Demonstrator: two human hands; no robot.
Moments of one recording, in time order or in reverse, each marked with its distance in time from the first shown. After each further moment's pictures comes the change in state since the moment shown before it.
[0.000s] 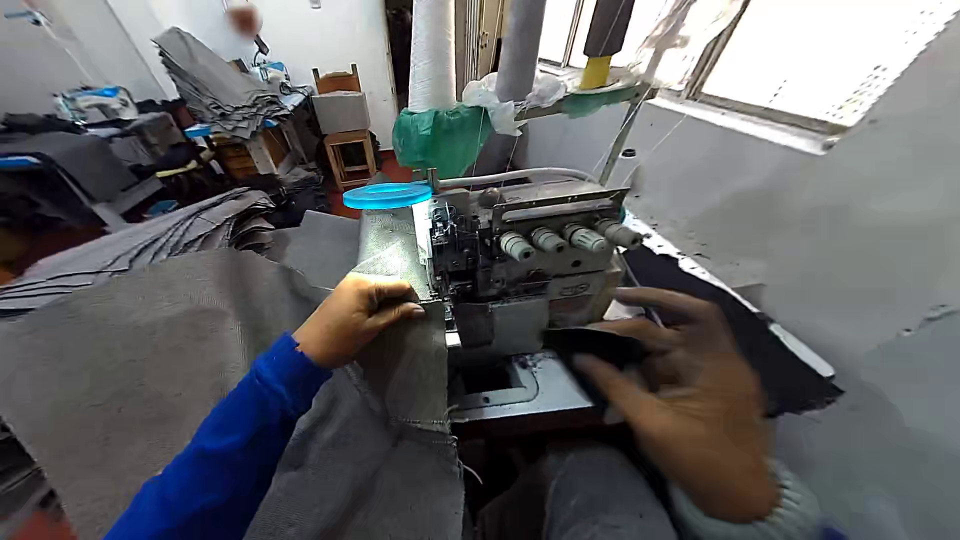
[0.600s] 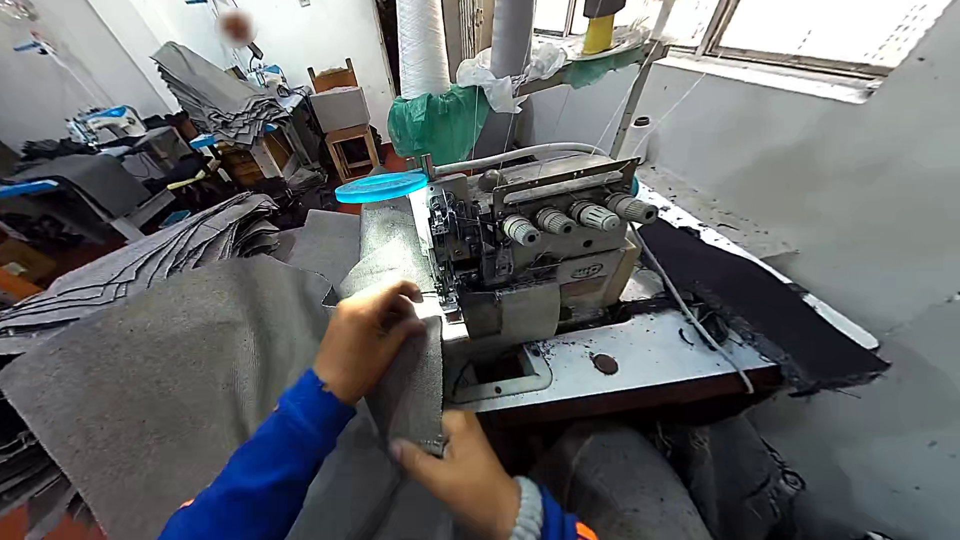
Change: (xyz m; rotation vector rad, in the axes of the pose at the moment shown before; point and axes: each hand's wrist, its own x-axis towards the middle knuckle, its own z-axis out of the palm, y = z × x) left_hand -0.023 0.004 0.038 0.248 0.318 -0.067; right_hand -0.067 -0.017 0.151 0.466 -0.316 0.470
